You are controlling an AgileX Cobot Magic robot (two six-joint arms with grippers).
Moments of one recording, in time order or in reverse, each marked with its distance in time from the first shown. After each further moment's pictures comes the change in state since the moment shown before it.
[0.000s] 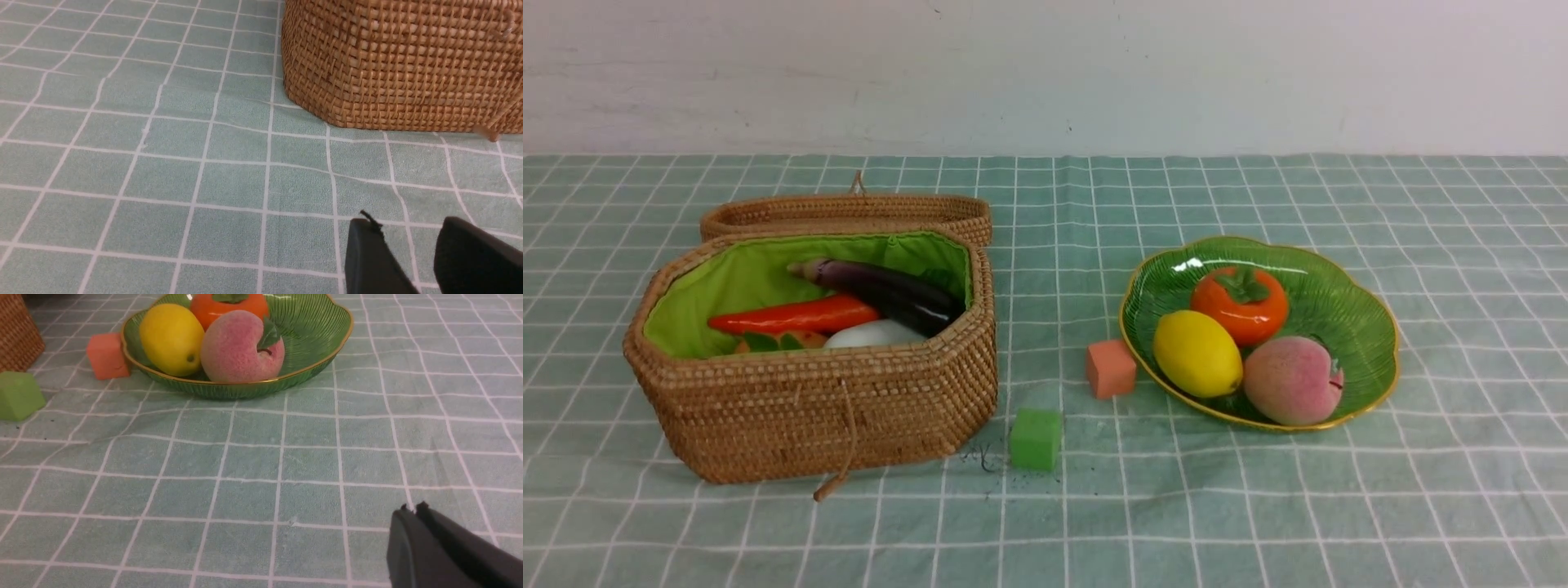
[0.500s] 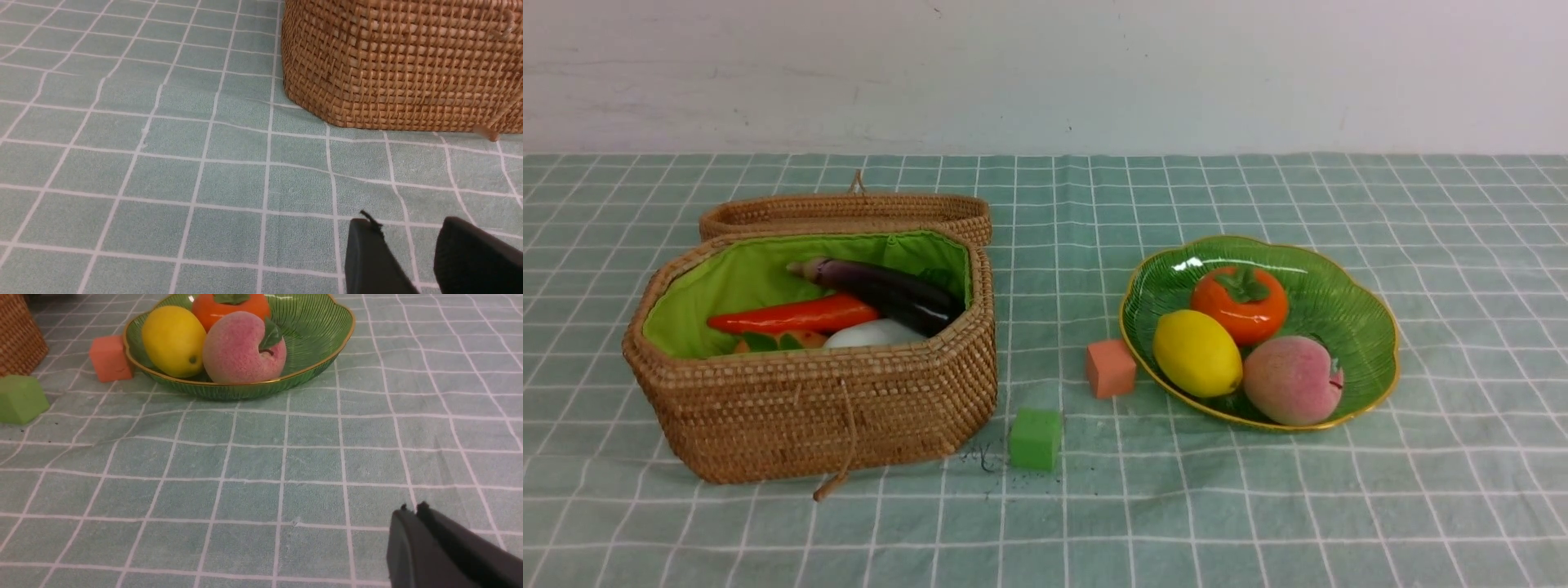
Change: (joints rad) right arm 0.000 0.000 0.000 0.012 0.001 0.000; left arm 0.000 0.000 0.000 0.000 0.000 0.000
